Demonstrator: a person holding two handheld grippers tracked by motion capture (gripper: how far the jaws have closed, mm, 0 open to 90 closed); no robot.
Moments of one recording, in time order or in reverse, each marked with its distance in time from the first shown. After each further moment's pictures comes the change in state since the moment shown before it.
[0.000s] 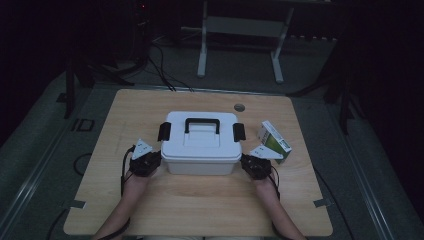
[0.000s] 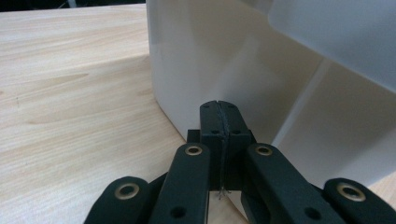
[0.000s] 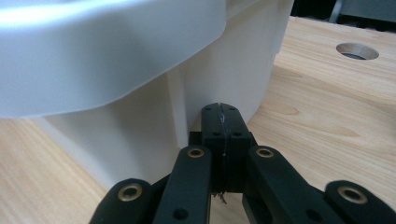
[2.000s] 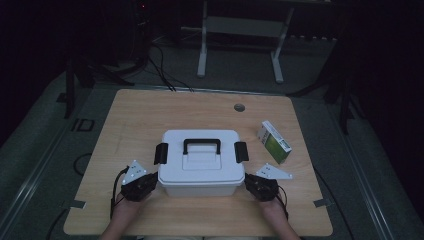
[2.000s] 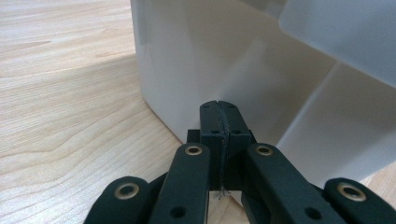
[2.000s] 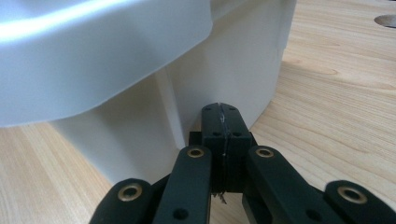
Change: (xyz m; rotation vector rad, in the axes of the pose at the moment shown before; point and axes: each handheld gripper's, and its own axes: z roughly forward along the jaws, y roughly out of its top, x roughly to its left) left arm -0.032 -0.028 -0.050 0.026 -0.086 0.021; right arm 0.027 -0.024 -0.048 0.020 0.097 0.045
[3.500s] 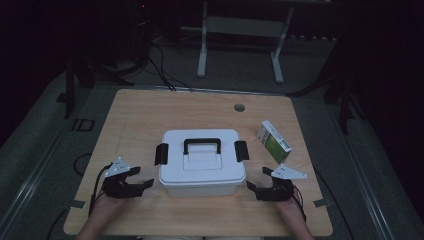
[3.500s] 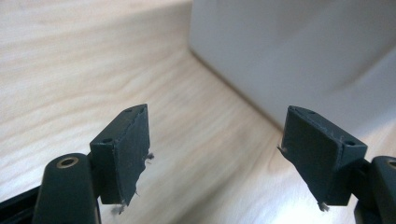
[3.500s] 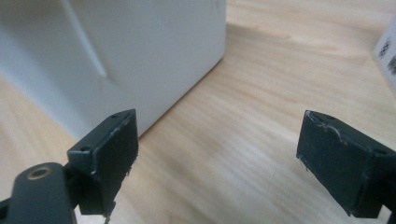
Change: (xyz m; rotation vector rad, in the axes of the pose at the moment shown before) left arm 0.051 -0.007 -0.029 0.187 -0.019 0.002; right arm -0.043 -0.020 -0.024 0.070 -0.011 -0.011
